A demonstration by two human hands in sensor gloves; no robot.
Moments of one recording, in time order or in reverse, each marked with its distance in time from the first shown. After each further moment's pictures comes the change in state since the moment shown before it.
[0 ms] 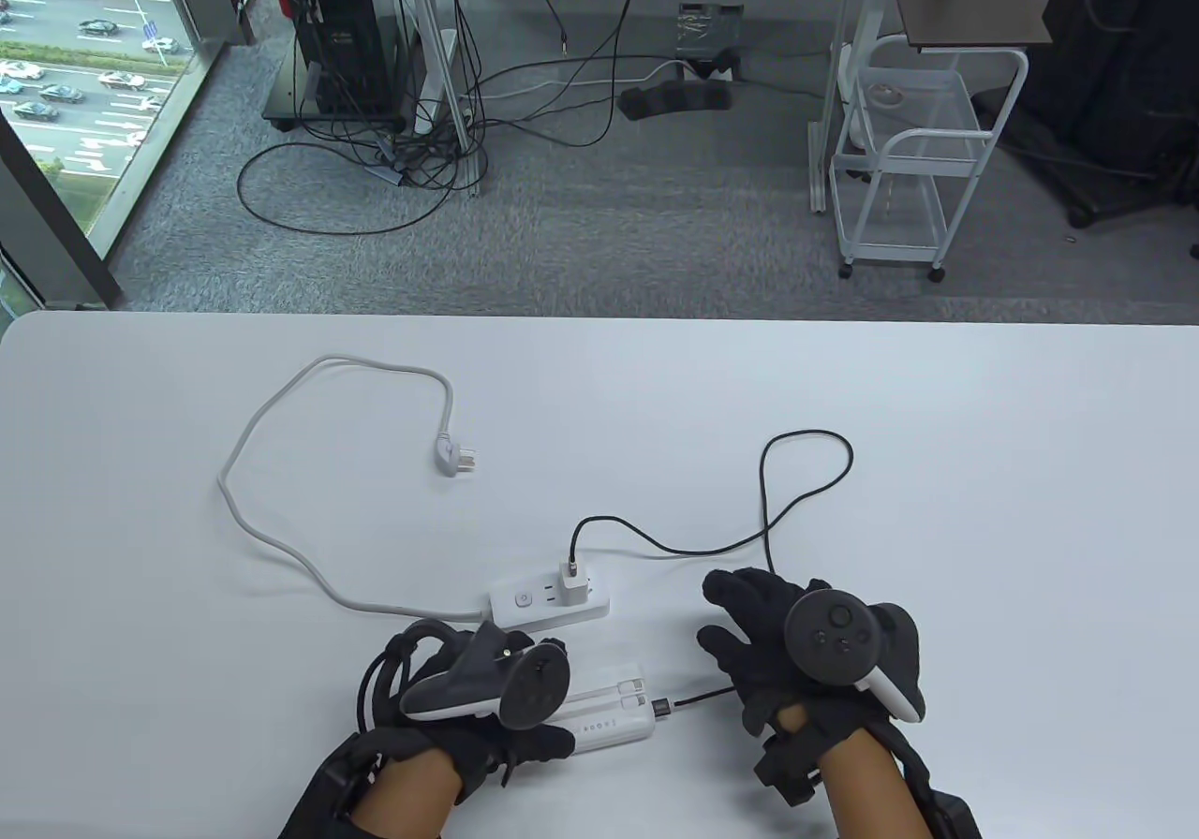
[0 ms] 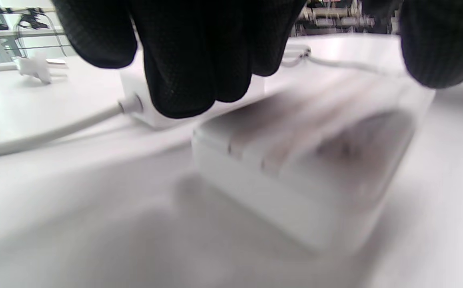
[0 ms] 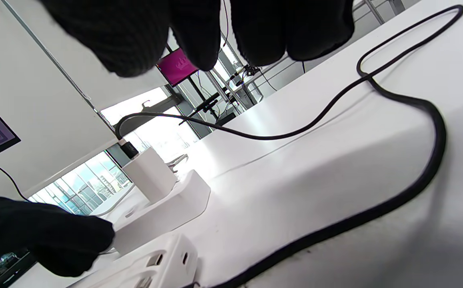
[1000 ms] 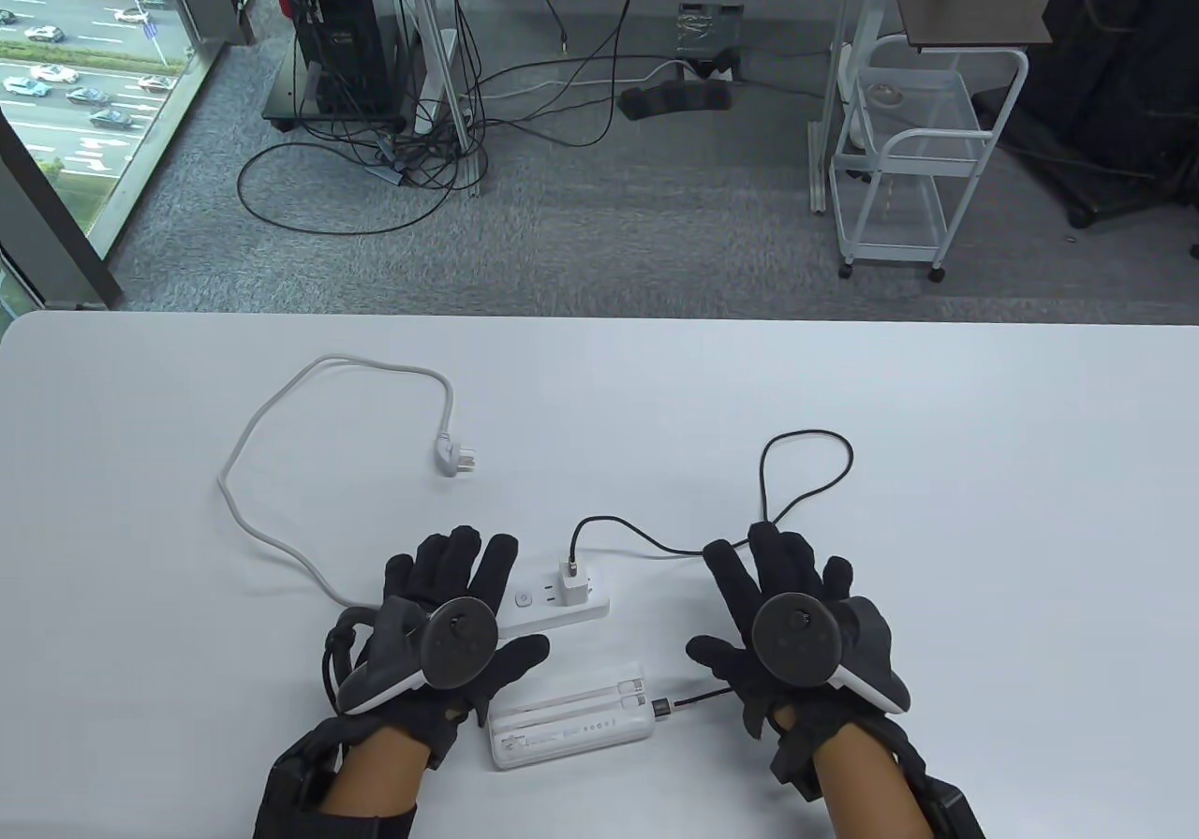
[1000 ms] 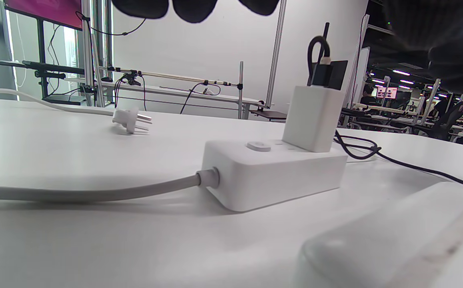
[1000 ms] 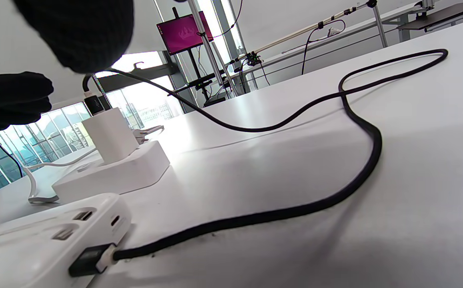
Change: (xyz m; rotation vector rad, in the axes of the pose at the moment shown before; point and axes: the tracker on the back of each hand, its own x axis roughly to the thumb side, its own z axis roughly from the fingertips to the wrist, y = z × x) left_hand -0.046 0.005 0.009 0.250 0.204 0.124; right_hand 0.008 0.006 -0.005 0.079 -0.002 0.239
